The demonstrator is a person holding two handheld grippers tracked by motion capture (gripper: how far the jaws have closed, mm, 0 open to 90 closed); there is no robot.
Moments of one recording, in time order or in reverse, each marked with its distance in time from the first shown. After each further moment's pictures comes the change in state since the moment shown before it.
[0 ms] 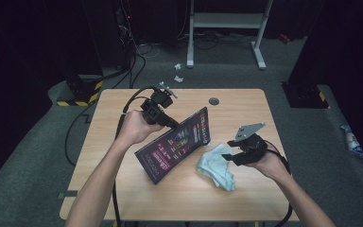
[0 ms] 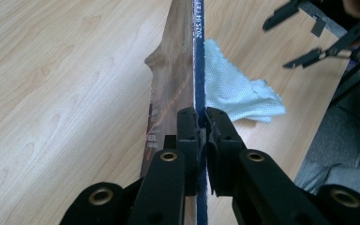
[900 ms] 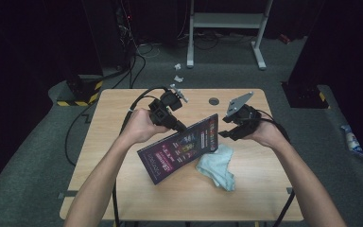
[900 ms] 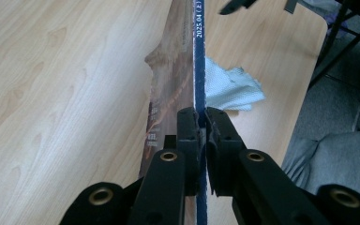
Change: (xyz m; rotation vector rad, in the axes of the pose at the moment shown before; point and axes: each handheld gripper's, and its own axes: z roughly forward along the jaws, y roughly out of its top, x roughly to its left) left arm -0.022 0.015 0.002 0.050 -0.058 0.135; right arm -0.044 0.070 -0.009 0.074 0.008 -0.149
